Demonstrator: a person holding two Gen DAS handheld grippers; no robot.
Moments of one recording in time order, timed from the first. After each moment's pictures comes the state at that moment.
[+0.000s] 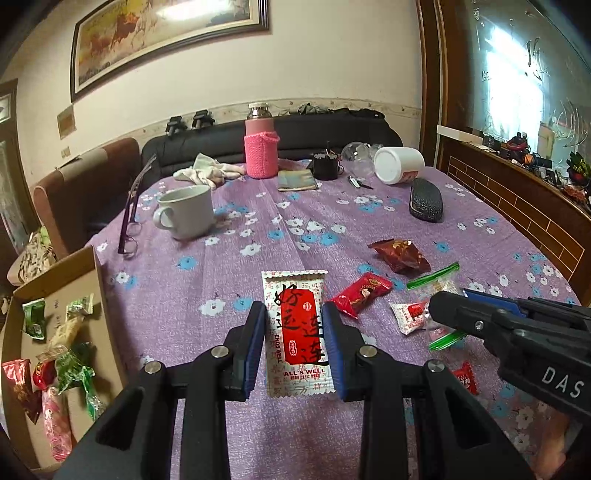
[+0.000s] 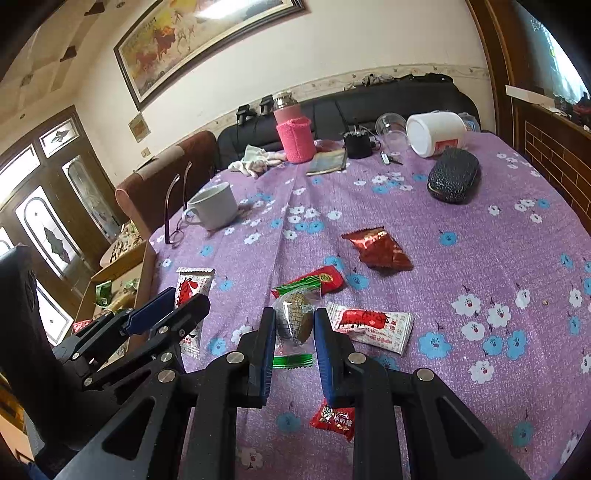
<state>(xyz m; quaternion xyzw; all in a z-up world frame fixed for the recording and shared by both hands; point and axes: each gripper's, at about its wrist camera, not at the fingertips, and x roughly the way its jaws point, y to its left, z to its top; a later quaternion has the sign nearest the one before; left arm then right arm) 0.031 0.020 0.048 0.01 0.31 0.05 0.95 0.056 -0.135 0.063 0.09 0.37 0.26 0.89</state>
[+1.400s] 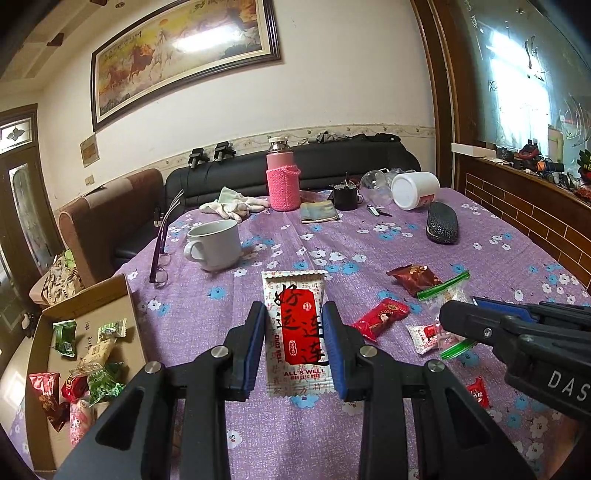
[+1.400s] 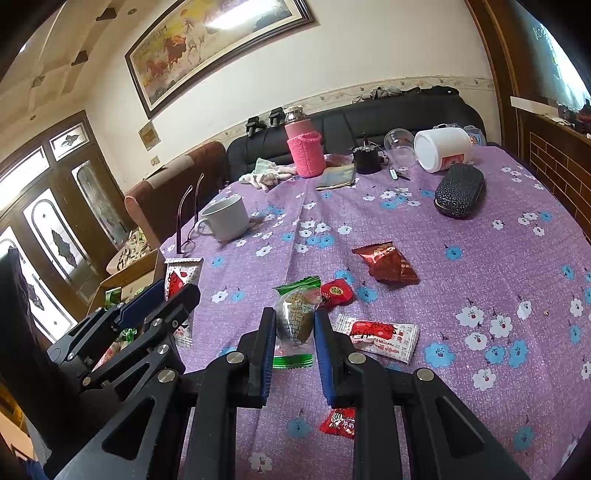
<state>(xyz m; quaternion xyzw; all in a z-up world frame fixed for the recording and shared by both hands) 0.016 0.016 0.062 0.04 0.26 0.09 0.96 0.052 -0.133 0.068 0.09 0.35 0.27 0.89</state>
